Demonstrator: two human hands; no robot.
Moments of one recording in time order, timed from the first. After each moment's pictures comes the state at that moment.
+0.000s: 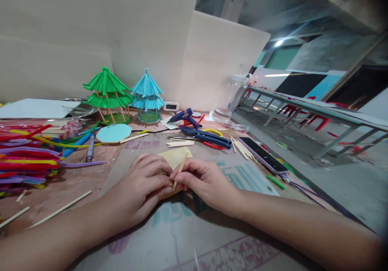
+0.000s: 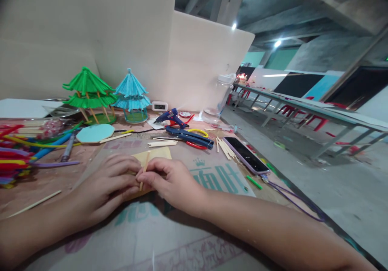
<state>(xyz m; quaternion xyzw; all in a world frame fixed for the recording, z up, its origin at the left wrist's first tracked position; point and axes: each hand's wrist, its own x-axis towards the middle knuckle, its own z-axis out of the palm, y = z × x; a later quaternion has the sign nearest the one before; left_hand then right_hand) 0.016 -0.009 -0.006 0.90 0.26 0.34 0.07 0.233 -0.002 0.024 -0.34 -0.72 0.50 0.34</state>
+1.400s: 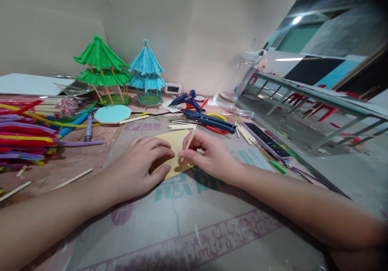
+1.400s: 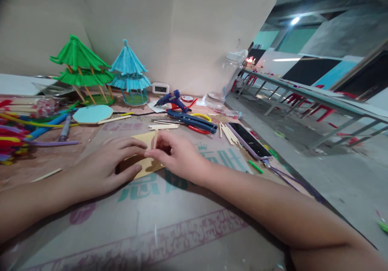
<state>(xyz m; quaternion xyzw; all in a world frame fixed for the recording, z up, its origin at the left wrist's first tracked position) 0.014 -0.002 -0.010 0.89 0.39 0.24 0.09 0.243 0.018 0.016 -0.33 -0.79 0.40 0.33</state>
